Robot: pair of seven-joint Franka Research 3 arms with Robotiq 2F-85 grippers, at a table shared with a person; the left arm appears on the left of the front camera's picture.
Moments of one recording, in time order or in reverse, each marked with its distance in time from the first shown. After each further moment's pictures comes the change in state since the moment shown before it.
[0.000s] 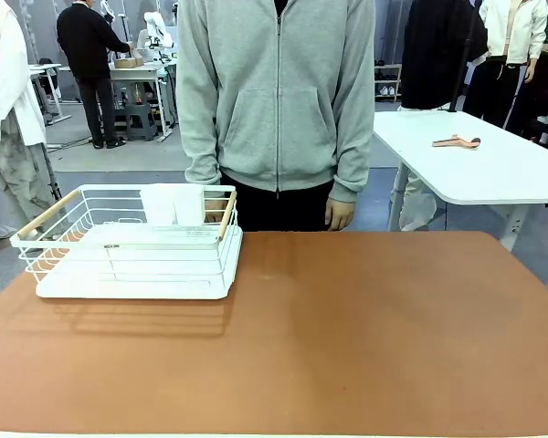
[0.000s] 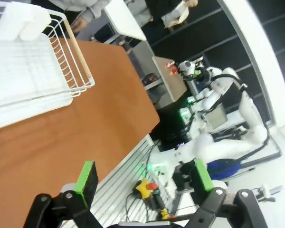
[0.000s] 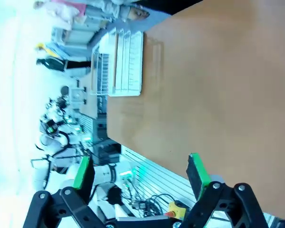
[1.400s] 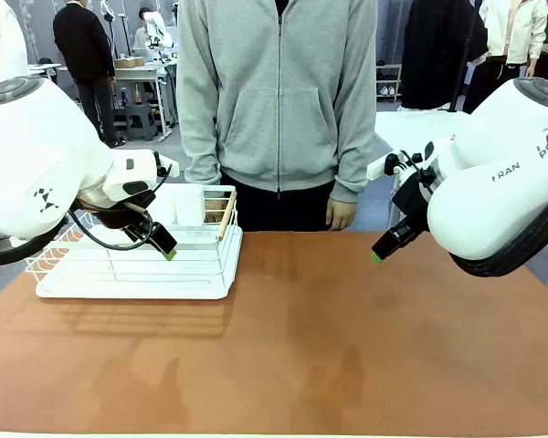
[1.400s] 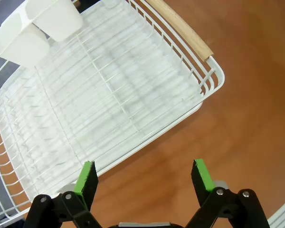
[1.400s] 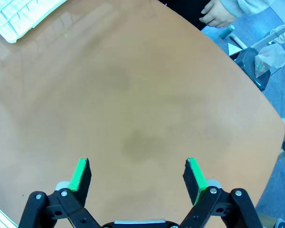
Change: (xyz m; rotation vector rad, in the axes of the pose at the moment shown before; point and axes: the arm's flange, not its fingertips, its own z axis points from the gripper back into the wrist) left arm 0.007 0.027 -0.358 0.960 0.417 -0.598; right arm -0.085 0.064 -0.352 -0.837 0.135 1.013
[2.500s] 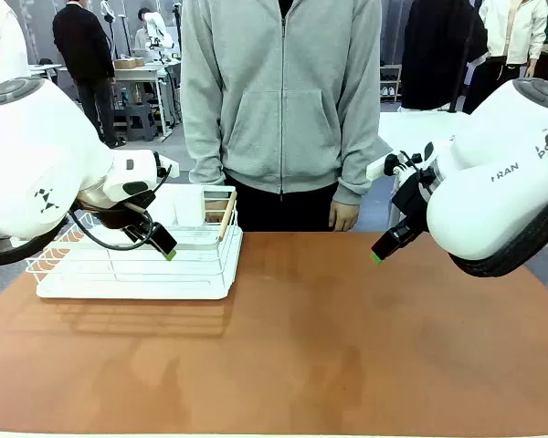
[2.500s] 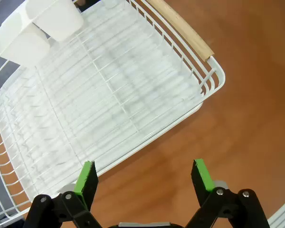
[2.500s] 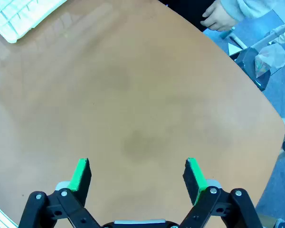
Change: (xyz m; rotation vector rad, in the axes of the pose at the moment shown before) left arm 0.000 0.001 0.000 0.000 0.000 0.001; right arm 0.000 0.000 0.000 0.001 0.000 0.000
